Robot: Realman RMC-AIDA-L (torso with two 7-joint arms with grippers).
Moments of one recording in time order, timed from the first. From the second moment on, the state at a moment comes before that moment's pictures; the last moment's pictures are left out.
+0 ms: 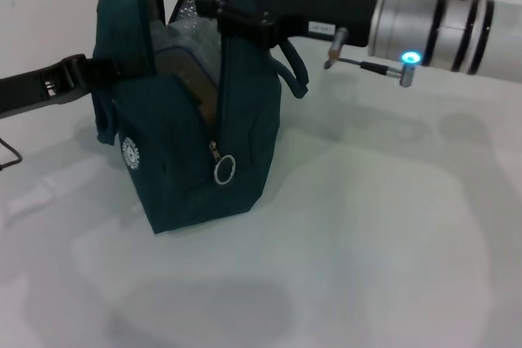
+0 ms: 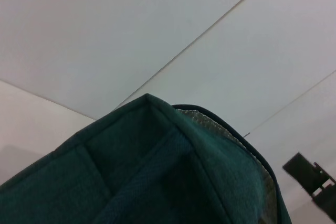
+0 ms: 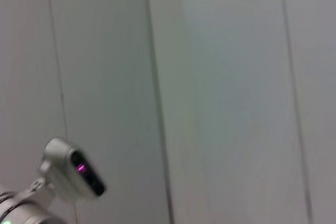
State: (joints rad) left arm -0.41 -2.08 0.62 0.90 1.88 1.59 -2.20; right arm 0.82 2.02 -1.69 -0.53 -0.80 -1.06 1.17
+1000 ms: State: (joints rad) left arm -0.42 -2.08 0.62 0.90 1.88 1.59 -2.21; right arm 0.71 2.02 -1.54 -0.57 -0.93 -1.07 1.36
